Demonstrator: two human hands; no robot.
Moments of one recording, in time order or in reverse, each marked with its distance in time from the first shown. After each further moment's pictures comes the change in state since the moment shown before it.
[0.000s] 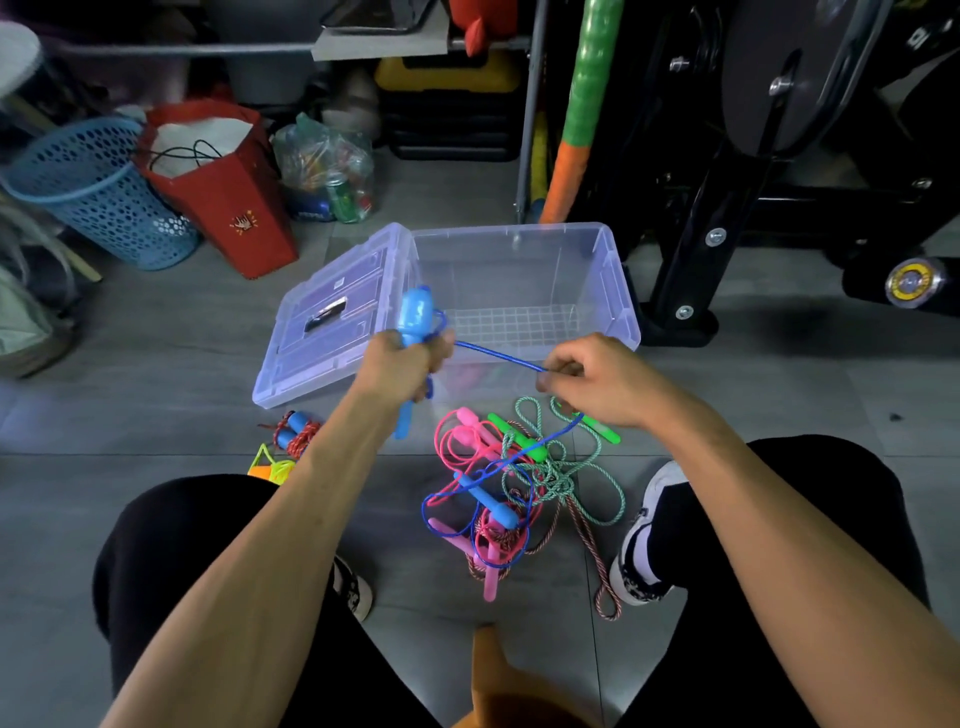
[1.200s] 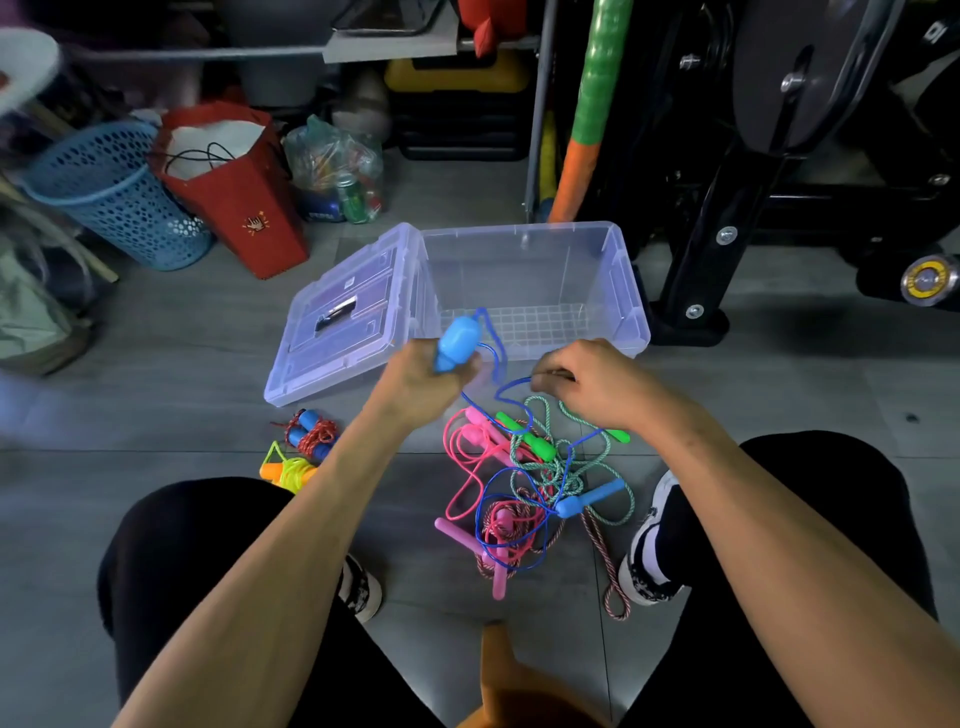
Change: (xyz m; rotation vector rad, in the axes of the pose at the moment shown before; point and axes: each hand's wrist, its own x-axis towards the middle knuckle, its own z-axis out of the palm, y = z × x) left_hand -0.009 -0.008 0.001 0.493 -0.061 0.198; right_hand 0.008 -0.004 0.008 -0.171 -0.040 -0.088
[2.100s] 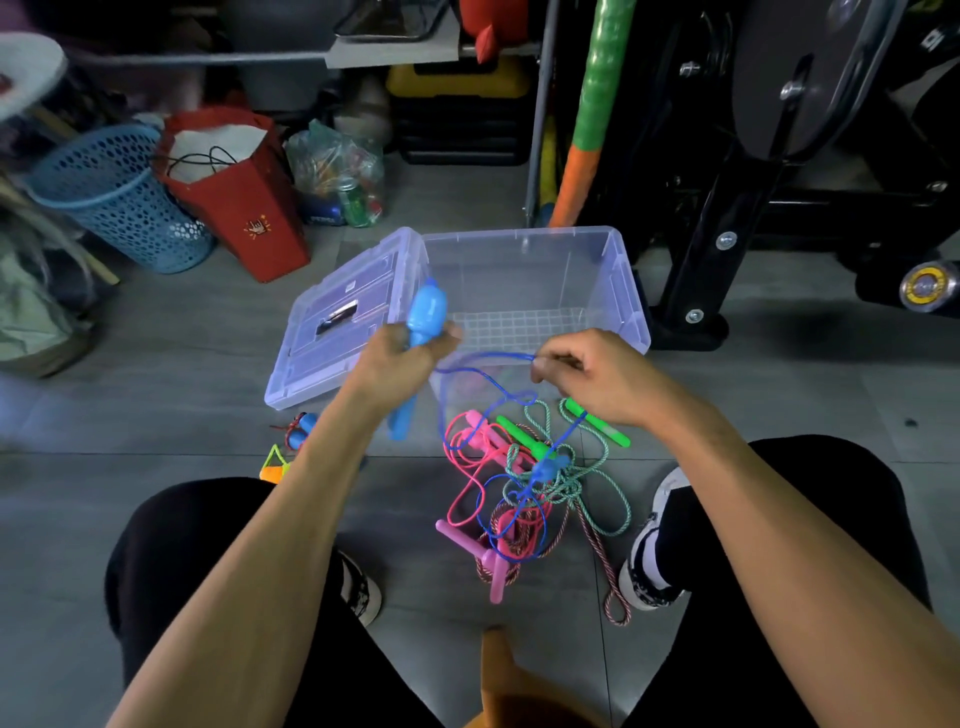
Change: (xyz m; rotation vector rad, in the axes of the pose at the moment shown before) left_hand 0.005 0.004 -0.030 -0.268 0.034 -0.084; right_hand -0.005 -0.009 -0.011 0.160 0.073 -0.061
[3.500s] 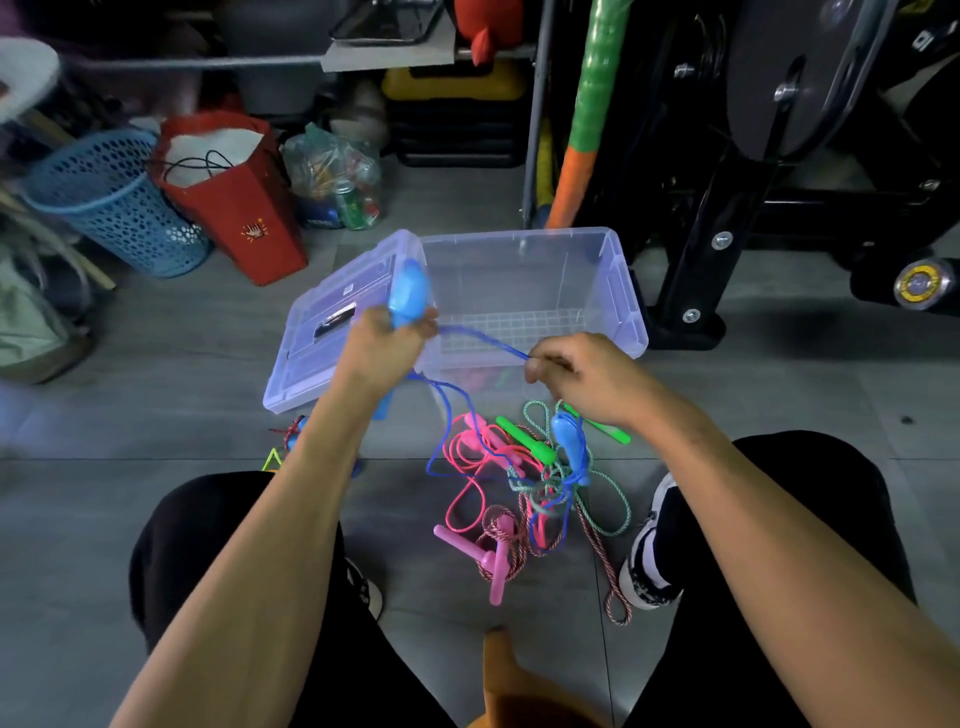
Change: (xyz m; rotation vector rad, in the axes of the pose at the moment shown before) left_hand 0.006 0.013 -0.005 -0.216 0.095 0.064; right_hand 0.003 0.002 0.008 -0.025 0.015 -0.008
